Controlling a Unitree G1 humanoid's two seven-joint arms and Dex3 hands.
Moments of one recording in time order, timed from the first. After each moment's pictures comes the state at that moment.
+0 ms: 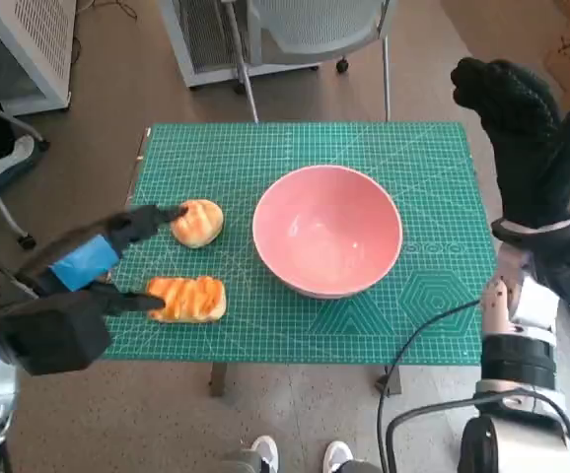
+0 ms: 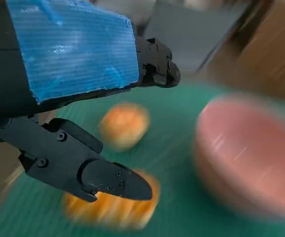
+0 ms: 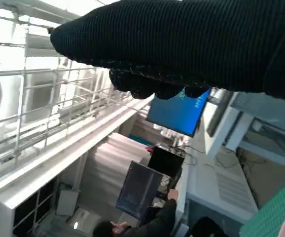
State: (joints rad) left arm -0.19 0.80 0.06 -0.37 0.28 0.34 -0.72; right arm -0.80 -0.24 -0.27 0.71 0.31 -0.66 0.53
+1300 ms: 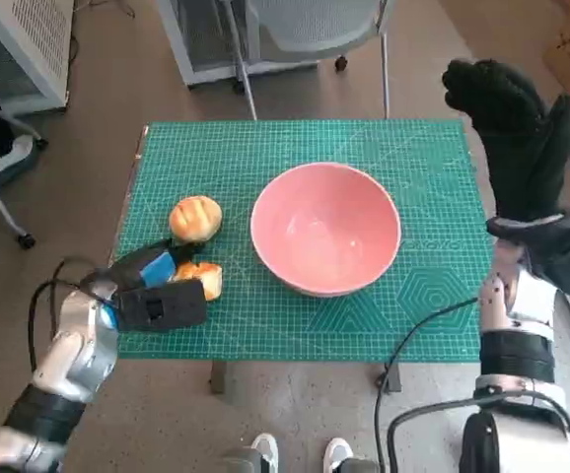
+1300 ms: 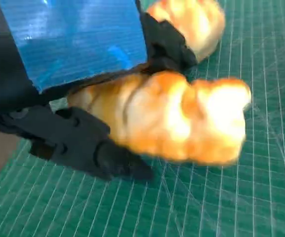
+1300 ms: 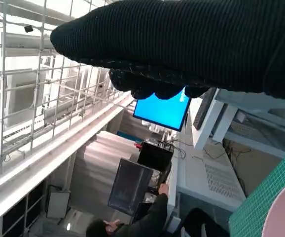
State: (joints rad) left arm -0.45 0.65 -0.38 0.34 0.63 0.22 -0.38; right arm -0.81 -0.25 -0.24 0.73 0.31 -0.64 0.53
